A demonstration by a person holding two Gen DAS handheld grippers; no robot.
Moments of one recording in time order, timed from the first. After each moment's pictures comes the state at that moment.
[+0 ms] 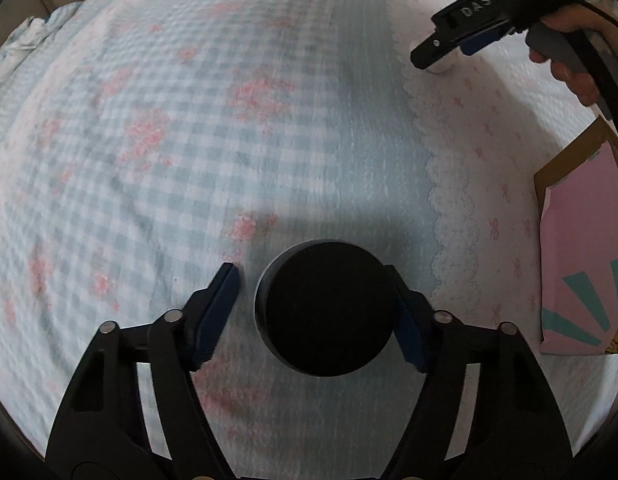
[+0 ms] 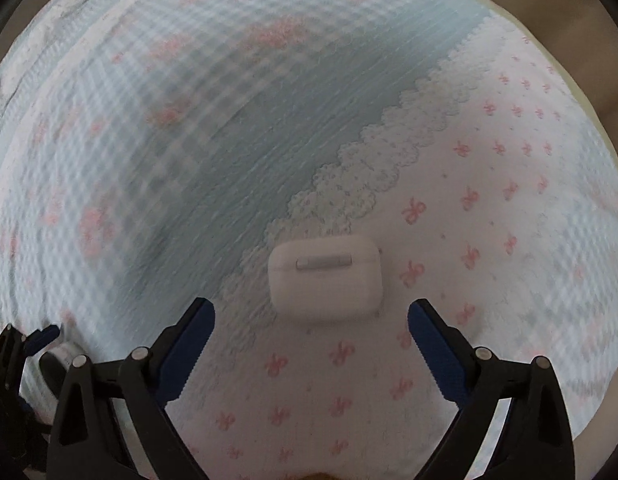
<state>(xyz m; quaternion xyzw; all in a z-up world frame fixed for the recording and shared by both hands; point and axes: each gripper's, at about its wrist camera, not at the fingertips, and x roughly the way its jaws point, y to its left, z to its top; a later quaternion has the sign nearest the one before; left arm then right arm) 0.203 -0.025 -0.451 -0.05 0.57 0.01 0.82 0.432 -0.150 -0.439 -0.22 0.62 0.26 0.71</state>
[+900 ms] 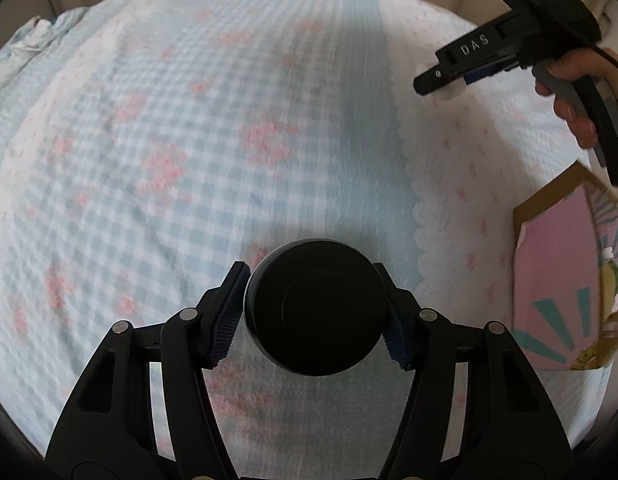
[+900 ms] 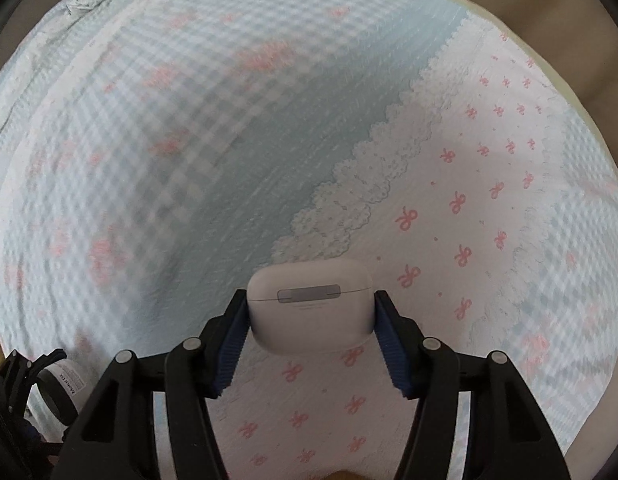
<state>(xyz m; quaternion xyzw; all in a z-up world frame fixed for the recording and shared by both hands) 0.213 -0.008 -0.411 -0.08 0.54 0.00 0.84 0.424 -0.146 -0.407 -0.18 0.61 0.23 0.73</state>
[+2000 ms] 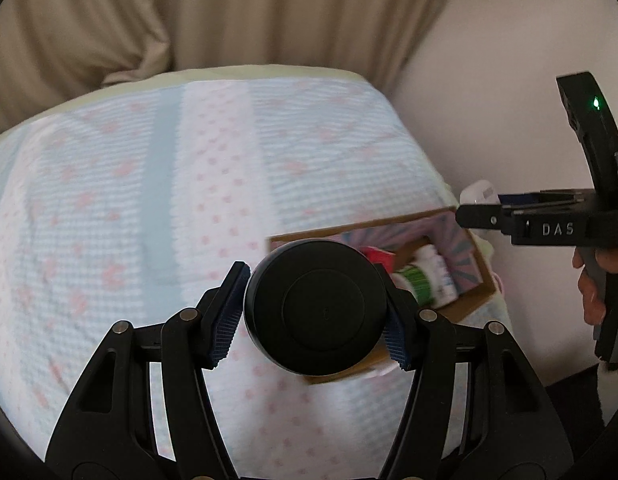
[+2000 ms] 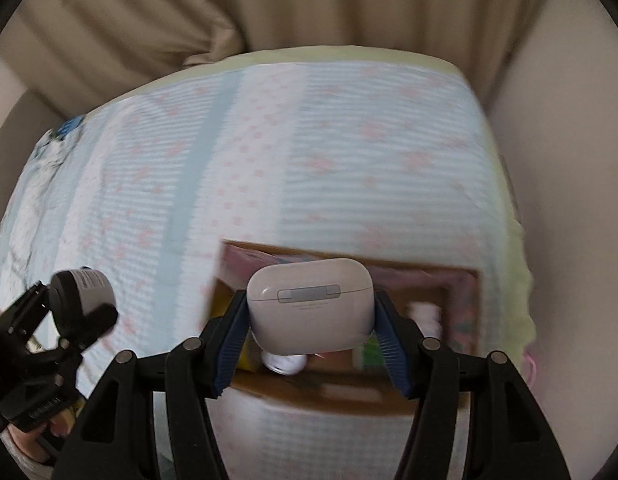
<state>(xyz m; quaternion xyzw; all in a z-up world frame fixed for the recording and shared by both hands) 0.194 -0.208 -0.206 -0.01 0.48 -0.21 0.85 0.214 -0.413 -0.217 0.04 0.57 0.06 0.82</state>
